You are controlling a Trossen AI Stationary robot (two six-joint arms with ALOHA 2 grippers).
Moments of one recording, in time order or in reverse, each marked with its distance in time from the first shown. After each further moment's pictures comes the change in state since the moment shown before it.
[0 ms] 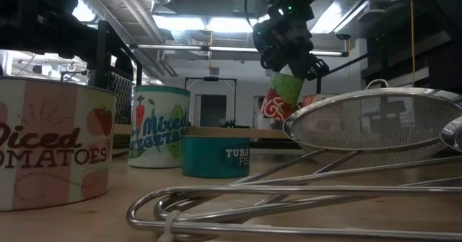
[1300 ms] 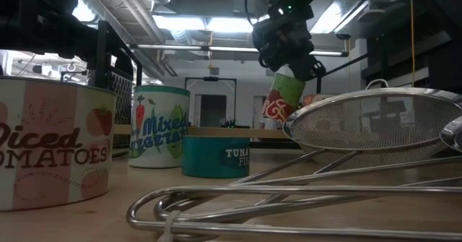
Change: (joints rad) left arm 0.000 0.000 0.000 0.000 0.000 0.000; right arm 0.009 0.000 0.000 -0.002 0.042 -0.098
